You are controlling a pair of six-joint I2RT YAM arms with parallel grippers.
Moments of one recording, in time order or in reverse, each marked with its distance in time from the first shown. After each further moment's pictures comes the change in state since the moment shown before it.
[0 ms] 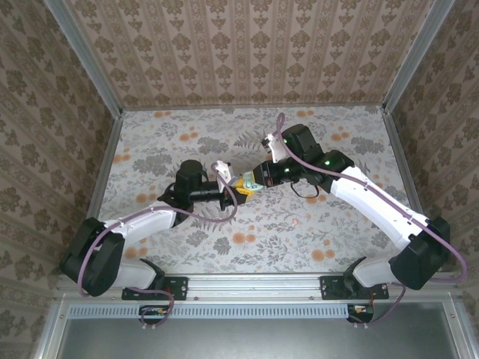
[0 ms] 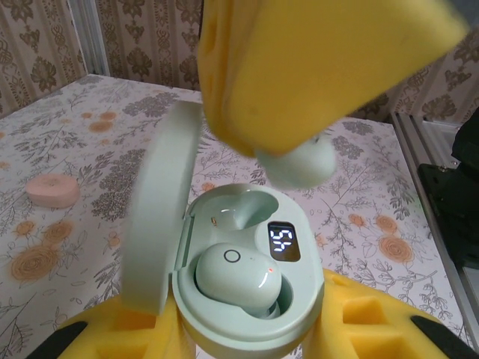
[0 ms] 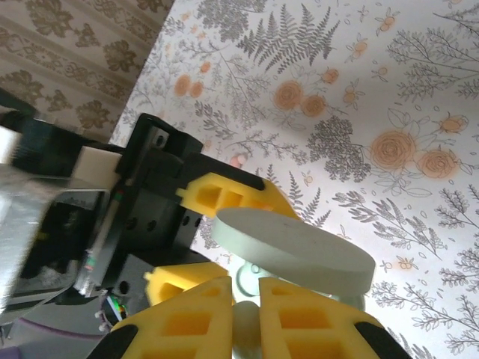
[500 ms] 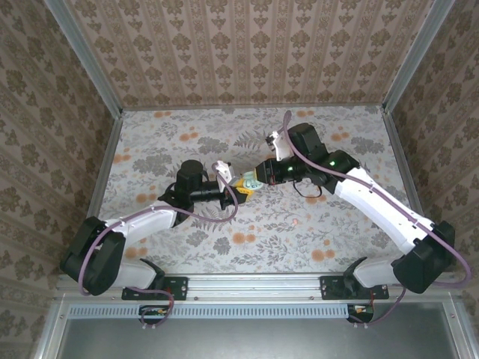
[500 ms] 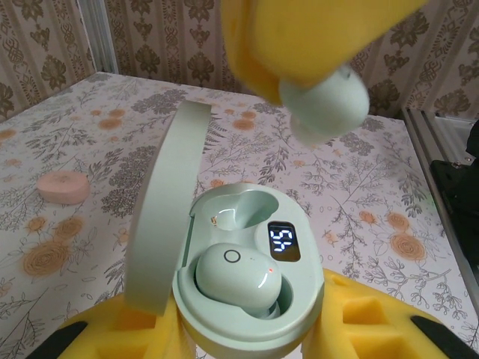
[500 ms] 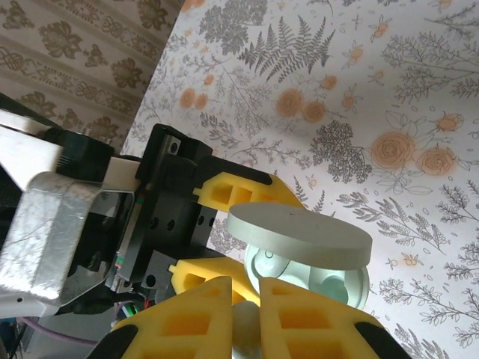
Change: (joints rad) left arm -0.004 0.010 0.000 -0.002 -0.025 0.019; right arm -0.013 -0.033 0.000 -0.001 -0.006 0.053
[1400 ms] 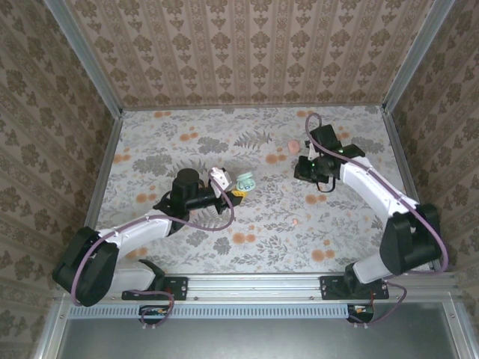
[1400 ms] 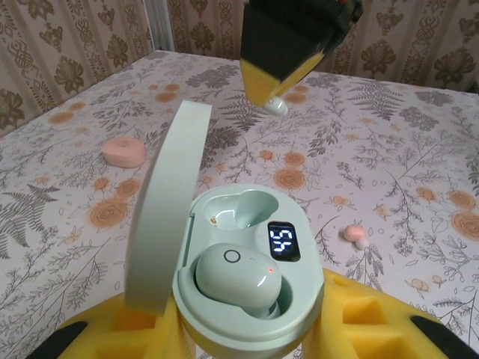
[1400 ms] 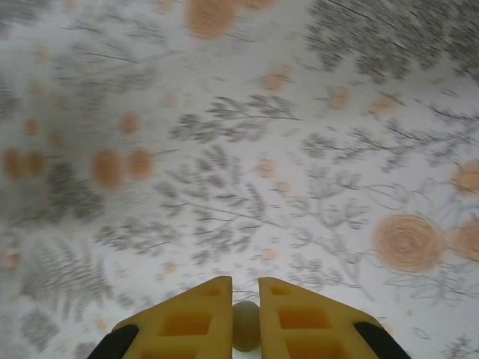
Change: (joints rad) left arm -0.008 -0.081 -0.088 -0.011 -0.170 0.049; right arm -0.301 0.087 -0.121 -0.105 0.214 0.024
